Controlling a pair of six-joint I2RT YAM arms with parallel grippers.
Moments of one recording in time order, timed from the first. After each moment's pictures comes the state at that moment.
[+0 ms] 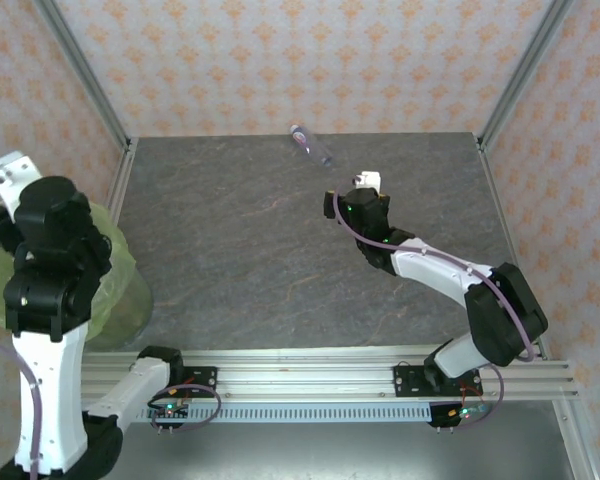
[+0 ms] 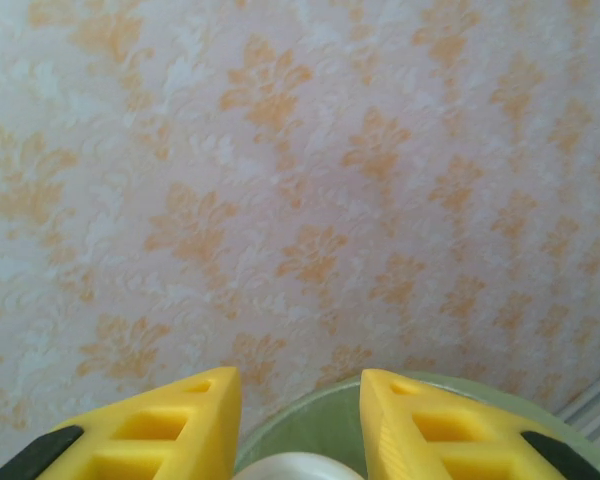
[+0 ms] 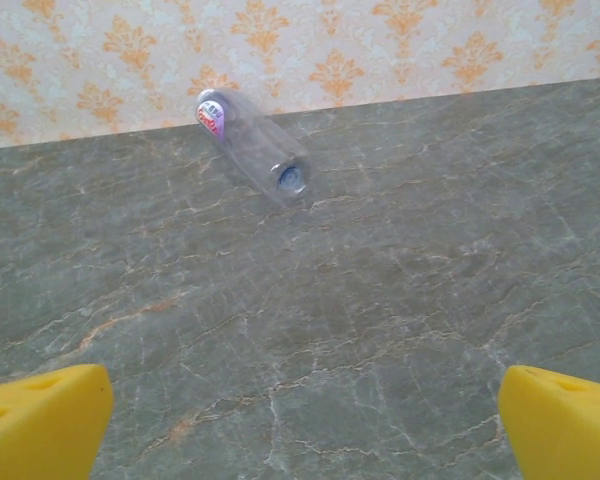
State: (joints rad) left arm 0.05 0.86 1.51 -0.87 -1.16 0.05; right arm 0.60 1.50 0.90 0.13 0.43 0.38
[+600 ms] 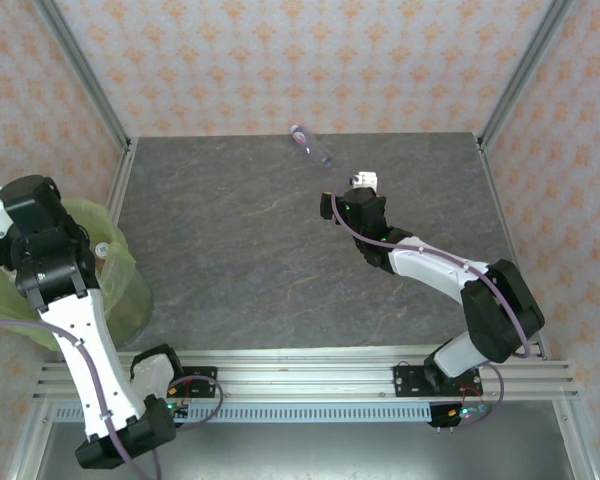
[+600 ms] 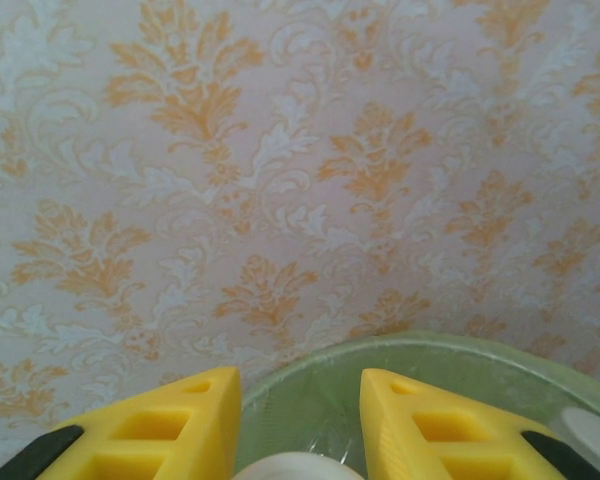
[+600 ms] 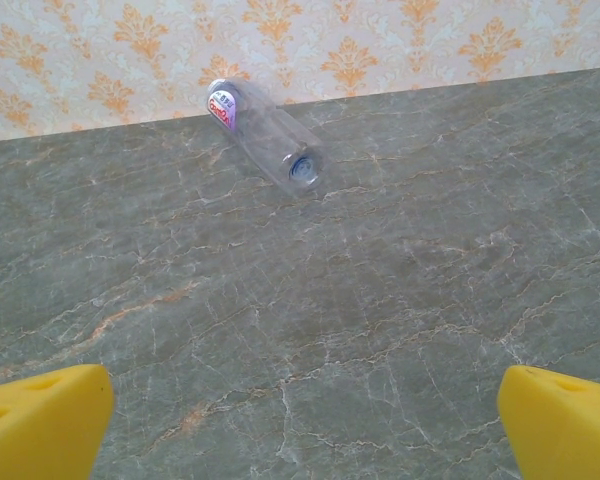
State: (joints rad) left arm 0.56 0.93 1.36 -0.80 -0.85 -0.10; right arm 0.60 1.51 0.90 0.13 0.41 0.38
